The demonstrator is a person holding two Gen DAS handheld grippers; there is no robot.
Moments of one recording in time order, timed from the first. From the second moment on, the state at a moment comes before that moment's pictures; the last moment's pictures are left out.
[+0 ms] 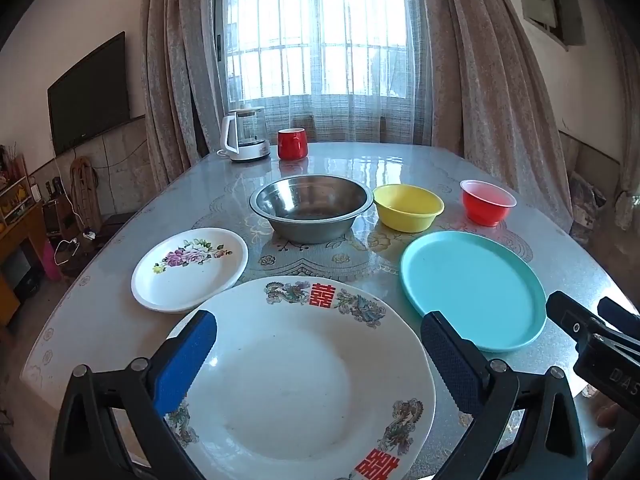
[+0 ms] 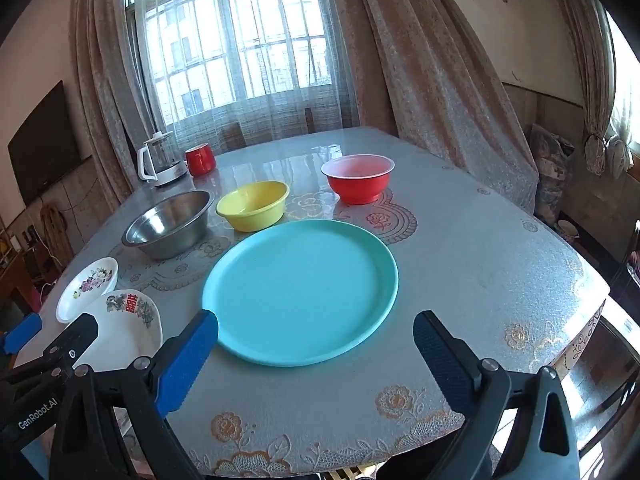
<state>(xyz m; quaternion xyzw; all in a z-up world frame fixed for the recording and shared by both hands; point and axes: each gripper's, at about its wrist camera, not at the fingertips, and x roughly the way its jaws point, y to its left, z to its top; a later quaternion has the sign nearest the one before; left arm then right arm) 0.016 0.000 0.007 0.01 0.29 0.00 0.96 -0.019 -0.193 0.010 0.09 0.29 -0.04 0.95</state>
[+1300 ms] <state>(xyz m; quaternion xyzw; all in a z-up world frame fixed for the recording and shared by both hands) 0.032 -0.012 0.003 0.03 0.30 -0.01 0.95 0.006 -0.203 -0.004 0.11 0.31 -0.01 0.94</state>
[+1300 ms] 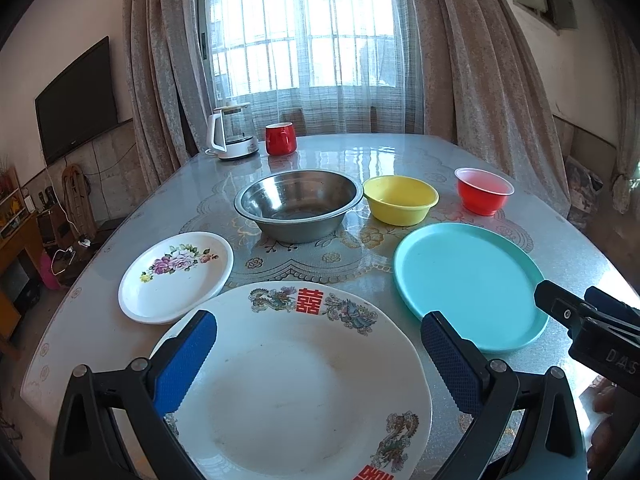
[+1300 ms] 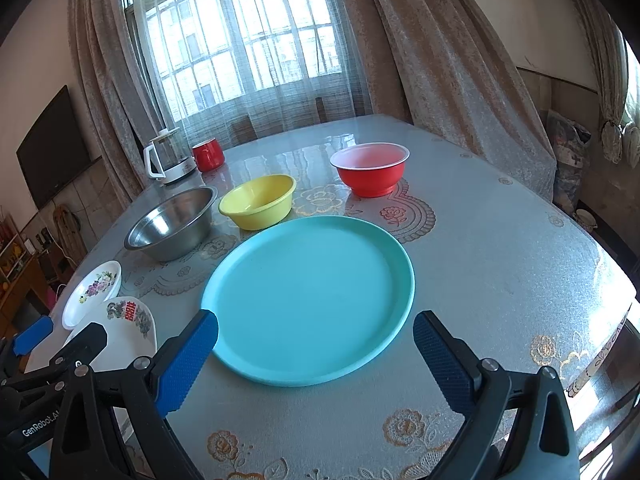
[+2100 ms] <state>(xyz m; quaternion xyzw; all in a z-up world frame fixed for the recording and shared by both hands) 0.045 -0.024 0.003 0.05 0.31 -0.02 0.95 0.014 -0.217 -0.009 0.12 0.31 -0.02 0.94</state>
